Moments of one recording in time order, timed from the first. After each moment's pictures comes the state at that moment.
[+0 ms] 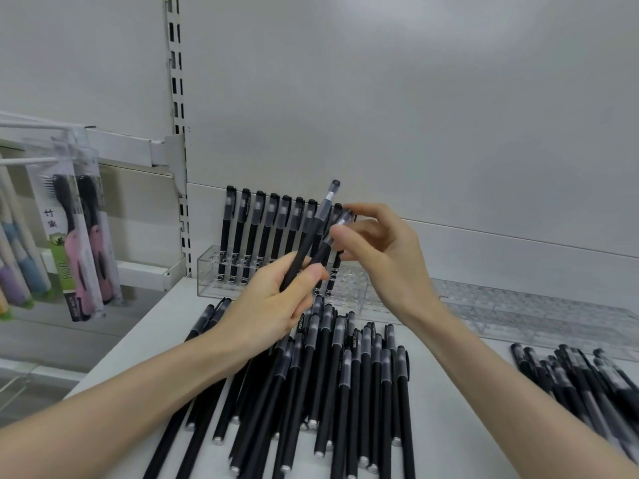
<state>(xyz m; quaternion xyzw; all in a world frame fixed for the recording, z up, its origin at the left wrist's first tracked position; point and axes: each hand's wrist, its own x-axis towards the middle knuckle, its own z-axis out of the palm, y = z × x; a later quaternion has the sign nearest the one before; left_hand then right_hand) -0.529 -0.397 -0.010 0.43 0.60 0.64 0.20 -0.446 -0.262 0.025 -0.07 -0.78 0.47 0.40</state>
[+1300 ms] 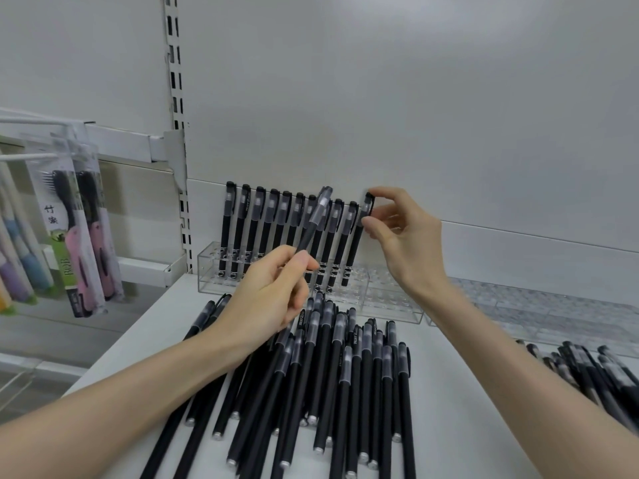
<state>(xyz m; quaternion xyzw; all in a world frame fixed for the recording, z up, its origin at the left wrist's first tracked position) -0.531 -0.395 -0.012 0.41 0.61 0.66 0.17 -0.458 -0.218 0.025 -0.11 -0.82 0.29 0.49</state>
